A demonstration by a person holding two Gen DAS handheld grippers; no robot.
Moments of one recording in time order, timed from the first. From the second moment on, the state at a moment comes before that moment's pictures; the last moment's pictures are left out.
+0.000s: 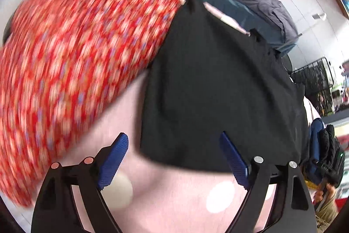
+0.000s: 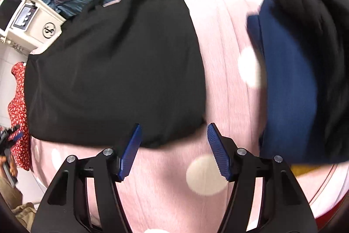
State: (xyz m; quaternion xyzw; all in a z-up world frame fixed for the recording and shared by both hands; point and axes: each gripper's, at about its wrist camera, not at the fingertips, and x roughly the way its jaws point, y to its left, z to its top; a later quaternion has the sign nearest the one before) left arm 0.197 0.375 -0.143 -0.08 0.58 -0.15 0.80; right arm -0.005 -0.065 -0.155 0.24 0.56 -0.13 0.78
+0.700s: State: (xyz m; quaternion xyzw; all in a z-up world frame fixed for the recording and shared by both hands) left arm 0.299 0.306 -0.229 -0.06 0.65 -0.27 0.71; right arm 0.108 -0.148 -0.225 0.33 0.59 -0.06 0.74
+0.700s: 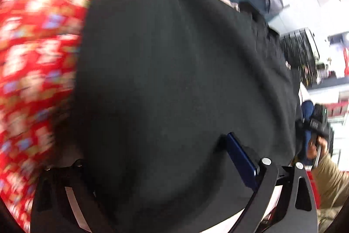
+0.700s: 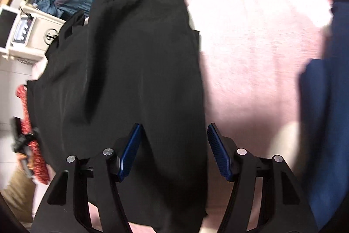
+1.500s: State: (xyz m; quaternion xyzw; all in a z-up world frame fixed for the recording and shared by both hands) left arm 0.334 0.297 -0.228 -0.15 0.64 -0.33 0.68; right arm 0.148 -0.145 -0.260 0.47 0.53 0.08 0.71
